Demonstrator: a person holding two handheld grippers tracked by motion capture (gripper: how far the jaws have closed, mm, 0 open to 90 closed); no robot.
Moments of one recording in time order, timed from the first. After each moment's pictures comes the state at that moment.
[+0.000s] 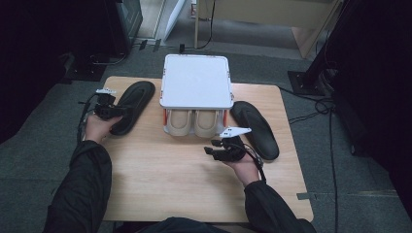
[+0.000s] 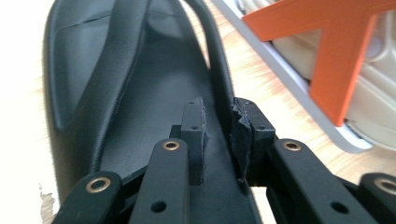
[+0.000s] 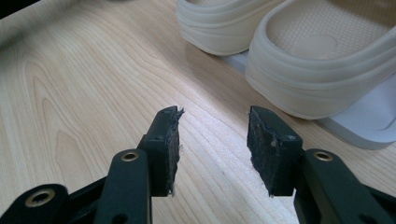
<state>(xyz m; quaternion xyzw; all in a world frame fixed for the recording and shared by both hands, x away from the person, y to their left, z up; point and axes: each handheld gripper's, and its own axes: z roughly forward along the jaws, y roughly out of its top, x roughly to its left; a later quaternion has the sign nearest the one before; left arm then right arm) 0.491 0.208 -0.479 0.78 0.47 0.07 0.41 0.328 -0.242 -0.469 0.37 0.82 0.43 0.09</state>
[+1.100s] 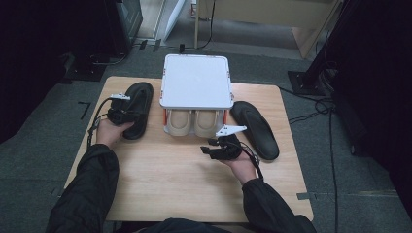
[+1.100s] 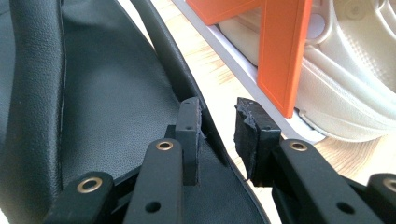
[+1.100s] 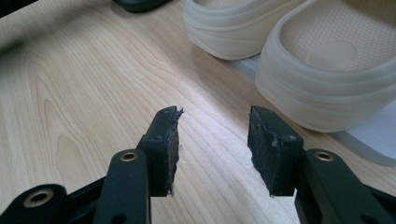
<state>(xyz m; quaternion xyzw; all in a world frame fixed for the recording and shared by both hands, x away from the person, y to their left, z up) 0.475 0.164 -0.483 0.80 0.44 0.05 0.41 0.335 -0.232 -0.470 0.36 0.83 0.43 0.08</state>
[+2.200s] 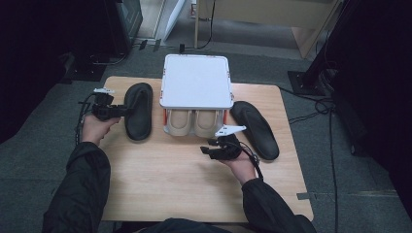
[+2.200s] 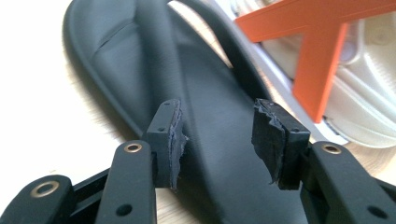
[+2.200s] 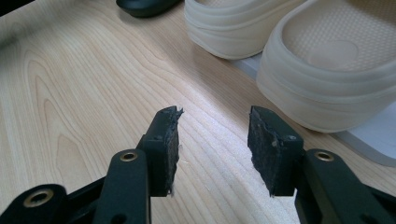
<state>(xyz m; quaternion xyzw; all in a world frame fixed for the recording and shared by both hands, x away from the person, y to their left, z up) 0.479 0.209 -0.459 0.78 0.48 0.08 0.40 0.335 -0.231 -0.470 0.36 0.83 0.43 0.08</state>
